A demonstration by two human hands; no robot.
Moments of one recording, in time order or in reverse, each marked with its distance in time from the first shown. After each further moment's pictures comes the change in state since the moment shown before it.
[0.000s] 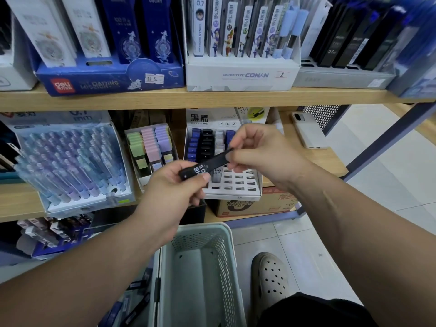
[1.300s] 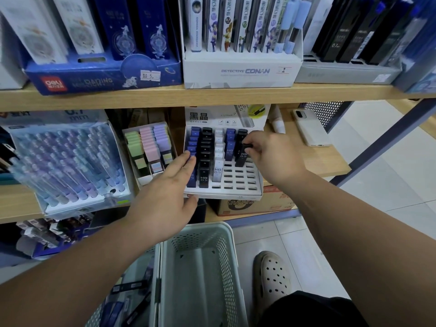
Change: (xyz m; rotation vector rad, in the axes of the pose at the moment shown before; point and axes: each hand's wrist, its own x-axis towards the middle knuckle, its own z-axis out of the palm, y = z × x) left_hand 0.011 -0.009 -0.036 1.341 -0.211 0.271; right_hand 0.024 0.053 -0.030 -1.040 0.311 -0.219
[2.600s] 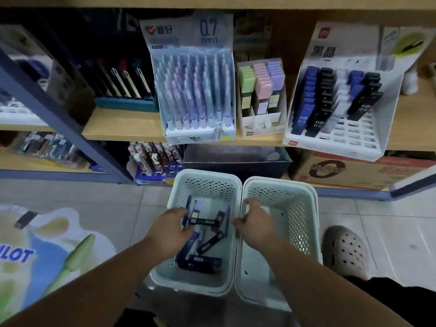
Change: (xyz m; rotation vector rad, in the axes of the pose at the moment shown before) left_hand -0.191 -0.193 0.095 -0.187 -0.217 -0.576; right_hand -0.190 -0.139 0.246 0.431 -0.704 0.458
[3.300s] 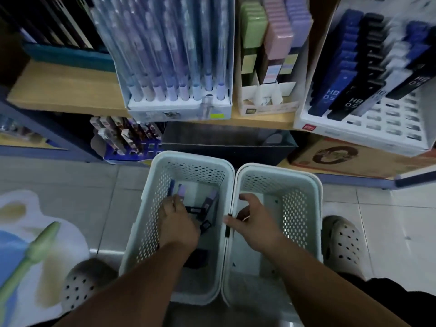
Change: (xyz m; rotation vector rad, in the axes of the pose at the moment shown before) left_hand 0.072 0.001 0.130 0.186 0.216 -0.316; right_hand 0.018 0.037 -0.003 0.128 -0.085 0.020
